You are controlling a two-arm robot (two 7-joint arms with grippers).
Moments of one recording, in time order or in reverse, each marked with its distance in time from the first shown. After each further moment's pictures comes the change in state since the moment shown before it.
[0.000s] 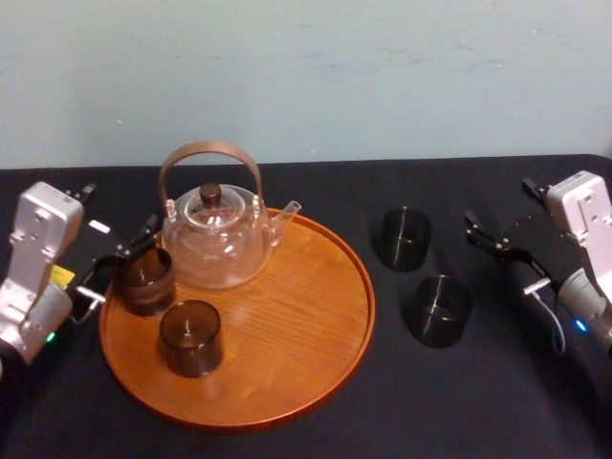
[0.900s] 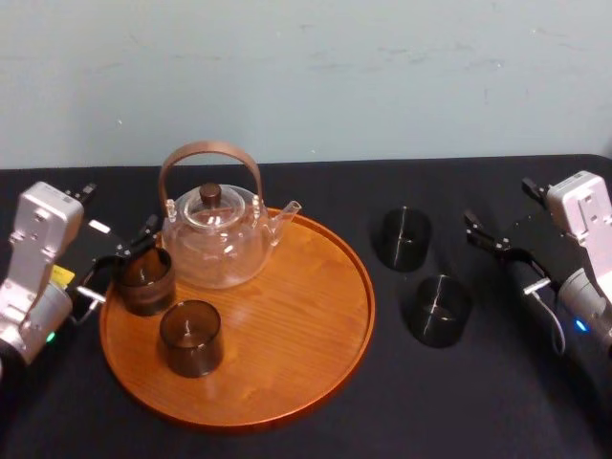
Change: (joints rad) left arm 0.000 0.000 0.000 0.000 0.000 0.000 0.000; right arm 0.000 0.000 0.000 0.000 0.000 0.000 0.000
